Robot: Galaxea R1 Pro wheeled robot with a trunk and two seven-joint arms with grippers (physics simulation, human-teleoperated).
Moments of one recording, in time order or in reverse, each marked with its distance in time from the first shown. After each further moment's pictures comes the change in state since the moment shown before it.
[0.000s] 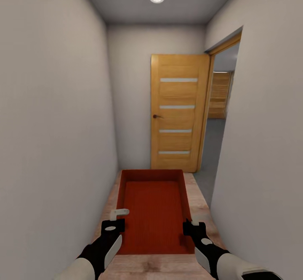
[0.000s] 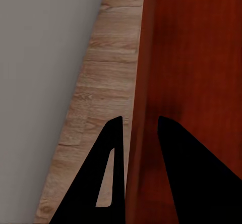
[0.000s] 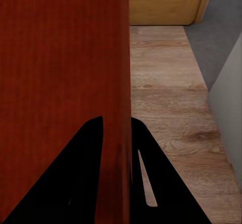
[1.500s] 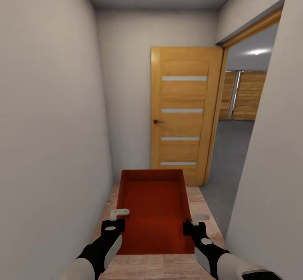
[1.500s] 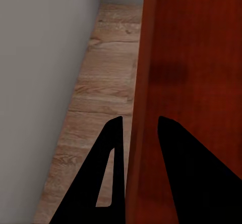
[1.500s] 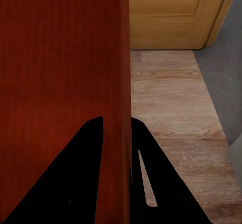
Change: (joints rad) left arm 0.000 0.000 0.000 0.000 0.000 -0.001 0.000; right arm 0.000 0.000 0.000 0.000 0.001 0.000 0.000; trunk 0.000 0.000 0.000
